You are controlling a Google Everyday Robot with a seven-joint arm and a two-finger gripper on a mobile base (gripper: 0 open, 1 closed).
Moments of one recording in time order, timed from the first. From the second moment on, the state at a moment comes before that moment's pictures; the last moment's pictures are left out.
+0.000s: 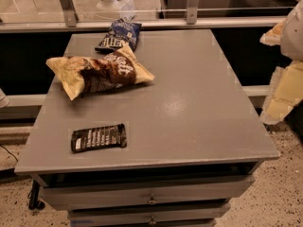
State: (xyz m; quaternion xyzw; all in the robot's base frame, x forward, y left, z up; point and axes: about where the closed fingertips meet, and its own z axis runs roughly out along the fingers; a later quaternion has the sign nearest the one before) arm 0.438 -0.215 0.982 -0.60 0.78 -0.04 0.17
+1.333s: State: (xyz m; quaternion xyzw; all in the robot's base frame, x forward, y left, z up) arm 0.537 -0.106 0.975 -0.58 0.75 0.09 0.32
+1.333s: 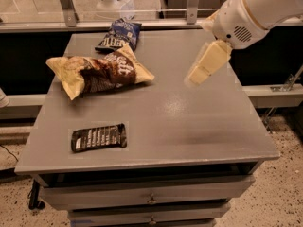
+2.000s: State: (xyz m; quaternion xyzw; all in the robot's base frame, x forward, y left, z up) arm 0.593 -0.011 0.977 -0.57 0.70 0.13 0.41
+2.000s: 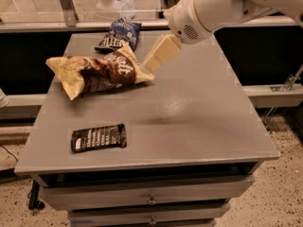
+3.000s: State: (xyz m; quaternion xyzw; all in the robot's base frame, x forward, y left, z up) arm 0.606 0.108 0.937 -0.58 0.67 0.16 0.43
